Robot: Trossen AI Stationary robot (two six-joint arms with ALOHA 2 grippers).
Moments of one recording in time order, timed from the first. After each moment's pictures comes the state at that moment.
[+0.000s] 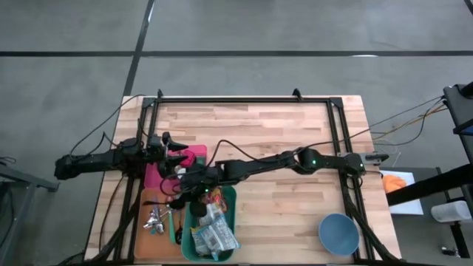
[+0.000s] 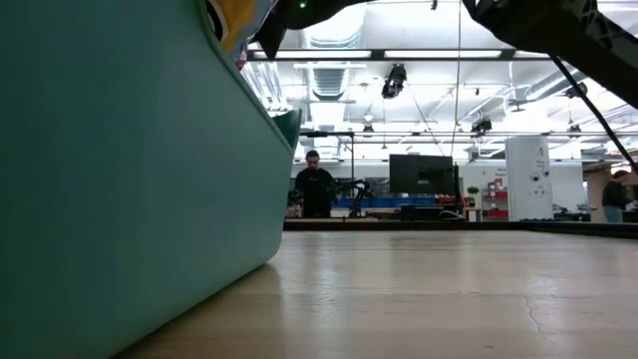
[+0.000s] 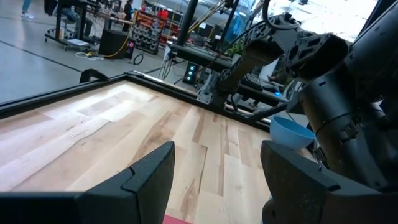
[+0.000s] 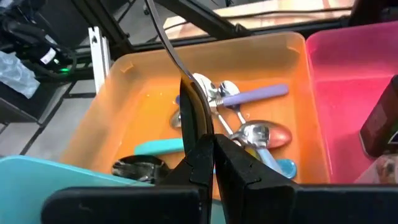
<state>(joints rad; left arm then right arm) 0.10 0.03 0.01 0.00 0.00 -0.32 0.15 2.58 2.35 -0.27 -0.26 0.25</state>
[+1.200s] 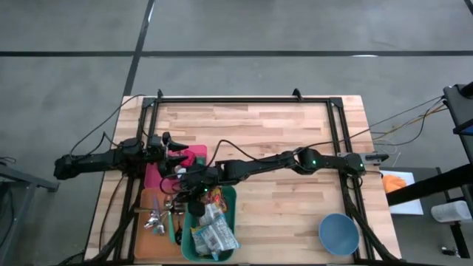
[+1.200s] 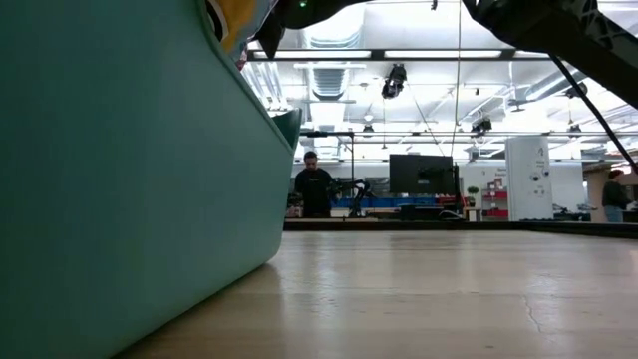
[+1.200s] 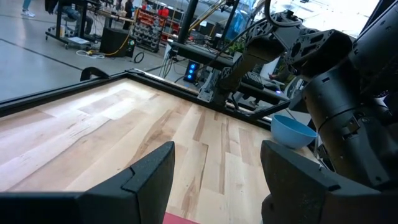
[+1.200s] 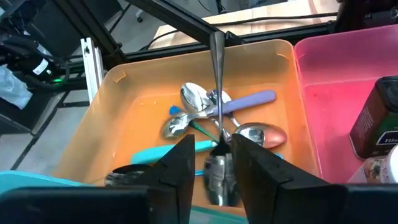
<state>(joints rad) 0.10 0.04 0.01 0.00 0.00 -0.32 0.15 2.58 2.35 -0.26 -0.22 0.28</state>
